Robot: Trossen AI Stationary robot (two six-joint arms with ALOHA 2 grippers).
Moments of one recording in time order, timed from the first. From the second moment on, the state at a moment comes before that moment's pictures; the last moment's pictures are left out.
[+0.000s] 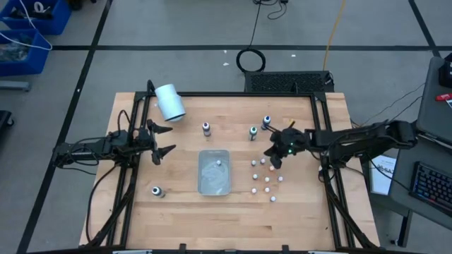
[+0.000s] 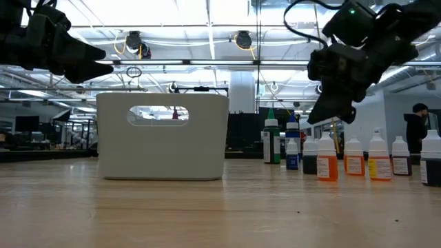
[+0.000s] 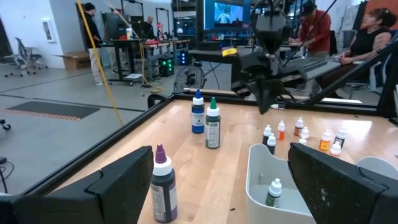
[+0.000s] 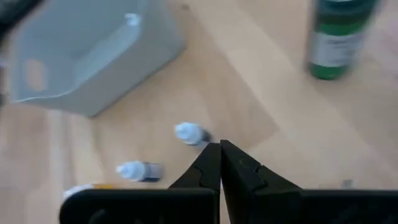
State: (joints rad) left arm 0.04 0.03 0.08 -0.06 -0.21 -0.01; right arm -0.10 1.11 0.46 -0.09 -0.06 0.53
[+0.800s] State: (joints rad) left arm 0.04 0.03 0.08 -0.07 -0.21 0.00; right arm 0.09 1.11 0.49 -0.94 -0.15 1.24
